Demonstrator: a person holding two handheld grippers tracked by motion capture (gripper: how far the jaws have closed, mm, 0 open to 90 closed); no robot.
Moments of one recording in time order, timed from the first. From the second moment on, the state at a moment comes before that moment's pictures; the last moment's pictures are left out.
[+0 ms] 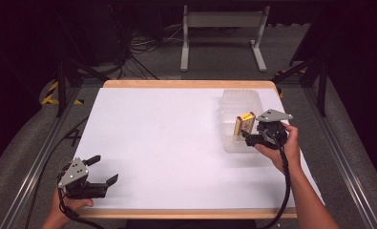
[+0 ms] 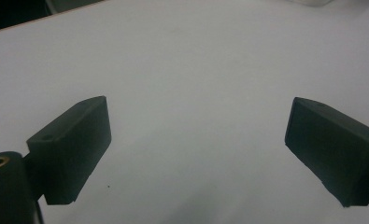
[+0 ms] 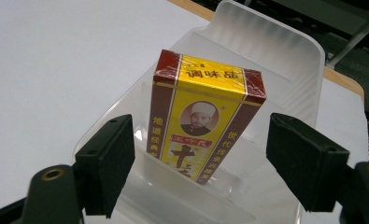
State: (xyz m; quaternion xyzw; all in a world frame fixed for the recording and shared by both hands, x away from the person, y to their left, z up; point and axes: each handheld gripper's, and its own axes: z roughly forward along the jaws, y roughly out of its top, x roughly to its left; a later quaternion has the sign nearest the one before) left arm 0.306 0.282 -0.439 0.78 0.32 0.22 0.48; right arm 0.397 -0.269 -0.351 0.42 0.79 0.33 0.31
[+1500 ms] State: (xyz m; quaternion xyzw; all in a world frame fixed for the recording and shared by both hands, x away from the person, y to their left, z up) left arm 0.306 0.282 -0.440 0.79 0.33 0.22 0.48; right arm 0.329 -0.308 -0.396 0.33 0.85 0.28 0.31
